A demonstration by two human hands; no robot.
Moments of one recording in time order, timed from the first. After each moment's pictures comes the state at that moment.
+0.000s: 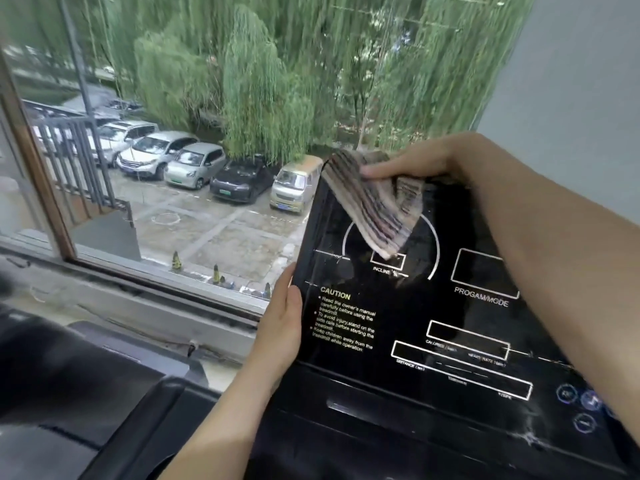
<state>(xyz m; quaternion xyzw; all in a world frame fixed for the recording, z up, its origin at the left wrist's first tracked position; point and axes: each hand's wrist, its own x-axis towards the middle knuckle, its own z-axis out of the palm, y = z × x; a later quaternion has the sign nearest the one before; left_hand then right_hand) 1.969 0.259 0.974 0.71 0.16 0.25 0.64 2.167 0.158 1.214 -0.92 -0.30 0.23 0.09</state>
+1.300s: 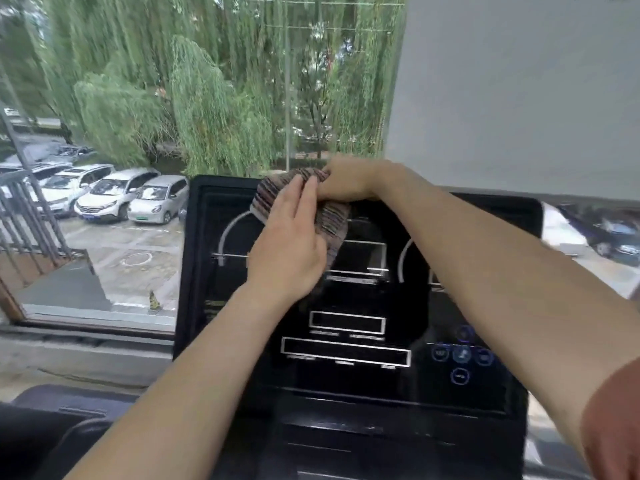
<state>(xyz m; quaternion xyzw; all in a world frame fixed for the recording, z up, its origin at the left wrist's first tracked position) 2.052 0.138 1.100 0.92 0.01 0.35 0.18 2.174 0.051 1.195 -0.91 -0.41 -0.01 0.07</state>
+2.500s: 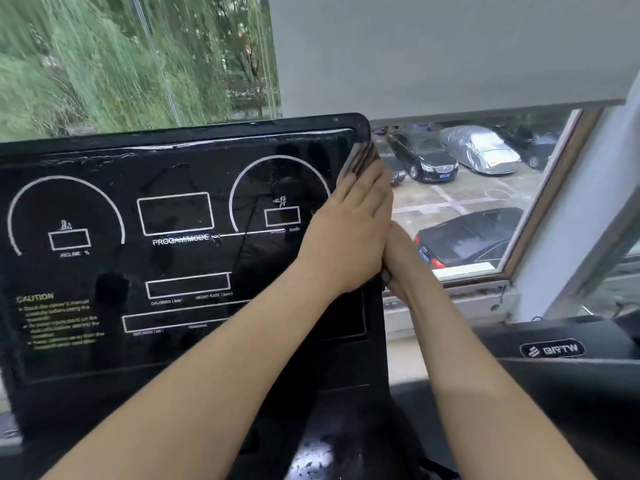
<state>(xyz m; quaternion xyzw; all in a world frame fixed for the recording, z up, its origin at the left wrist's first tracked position) 2.116 -0.105 1.046 0.91 -0.25 0.31 -0.10 2.137 -0.208 1.010 -0.65 -0.06 0.04 0.75</state>
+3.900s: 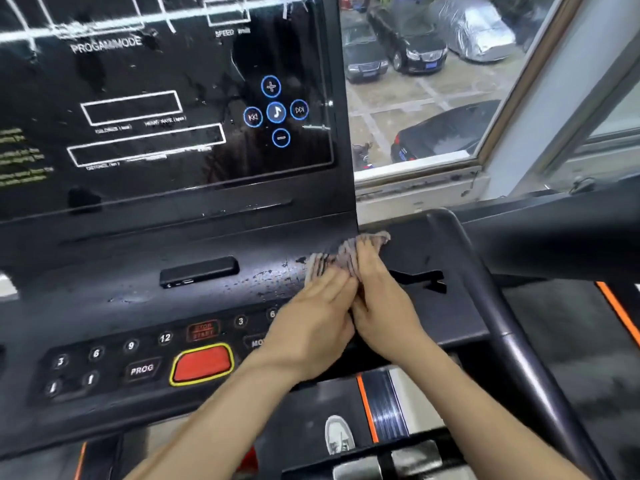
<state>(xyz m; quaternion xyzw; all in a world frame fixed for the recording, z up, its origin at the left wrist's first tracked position) 1.894 -0.095 0.843 0.95 -0.26 -0.02 0.16 1.906 -0.240 0.833 -0.92 -0.11 0.00 0.38</state>
